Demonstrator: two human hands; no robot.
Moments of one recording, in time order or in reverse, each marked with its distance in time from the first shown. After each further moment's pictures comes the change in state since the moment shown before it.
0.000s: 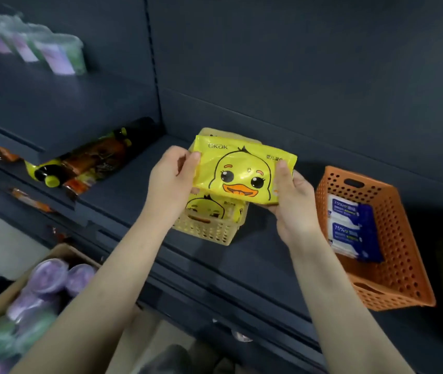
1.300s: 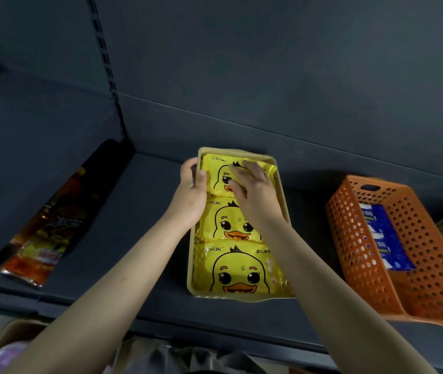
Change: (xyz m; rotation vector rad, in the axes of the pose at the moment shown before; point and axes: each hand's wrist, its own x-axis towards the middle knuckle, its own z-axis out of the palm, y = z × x) left_hand 0.160 -0.105 0.047 0.021 -0.564 -0.196; right_hand 0.159 0.091 0.083 -1.338 0.040 -0.299
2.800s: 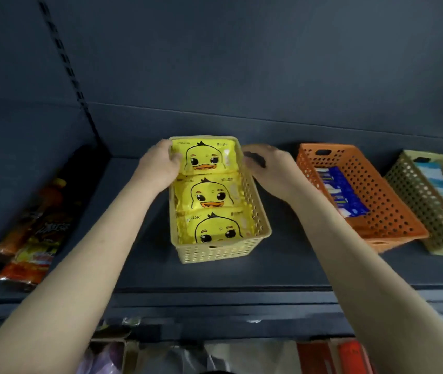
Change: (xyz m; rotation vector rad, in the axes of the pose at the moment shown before) left_hand -0.010 0.035 -0.029 0.469 -0.014 0.128; right_hand -0.068 -0.001 -0.113 0.114 -0.003 0.114
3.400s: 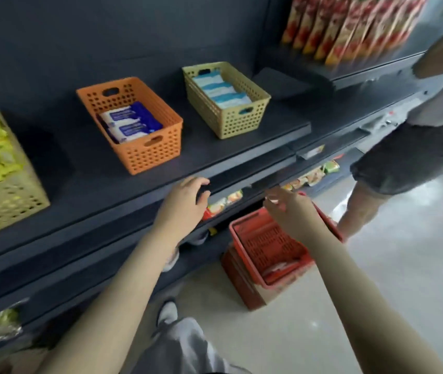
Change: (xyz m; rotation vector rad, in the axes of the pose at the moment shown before) left_hand -0.317 0.211 0.291 0.013 -0.348 0.750; right_hand -0.468 0.229 -0.124 0.032 0.245 0.667
